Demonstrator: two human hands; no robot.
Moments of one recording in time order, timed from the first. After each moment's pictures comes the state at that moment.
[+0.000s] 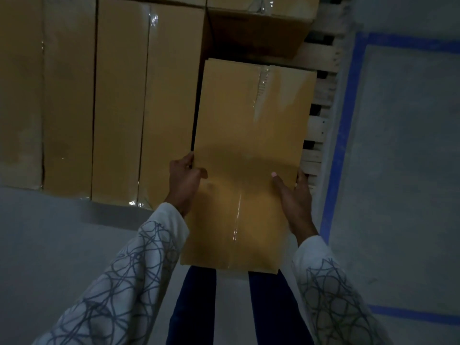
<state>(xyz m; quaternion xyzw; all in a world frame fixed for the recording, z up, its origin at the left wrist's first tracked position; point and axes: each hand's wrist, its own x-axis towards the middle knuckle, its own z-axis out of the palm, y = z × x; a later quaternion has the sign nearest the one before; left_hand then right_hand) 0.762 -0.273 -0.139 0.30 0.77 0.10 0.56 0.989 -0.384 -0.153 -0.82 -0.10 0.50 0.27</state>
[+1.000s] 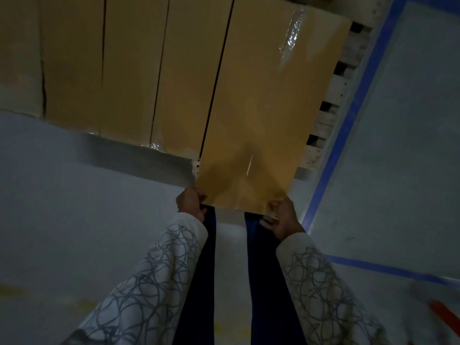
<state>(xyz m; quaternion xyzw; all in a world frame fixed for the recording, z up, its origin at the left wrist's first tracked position) 0.697 -0.435 -0.143 -0.14 0.84 0.06 0.51 0.914 -0.504 -0.147 -0.76 0.27 0.58 0.12</state>
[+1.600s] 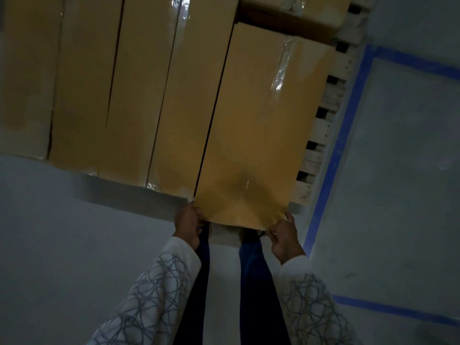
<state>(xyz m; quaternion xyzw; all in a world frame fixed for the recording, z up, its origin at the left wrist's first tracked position) 0.712 -0.393 -0.152 -0.06 0.82 0.08 0.57 0.932 -0.457 -0.155 -0.79 0.22 0.53 0.23</state>
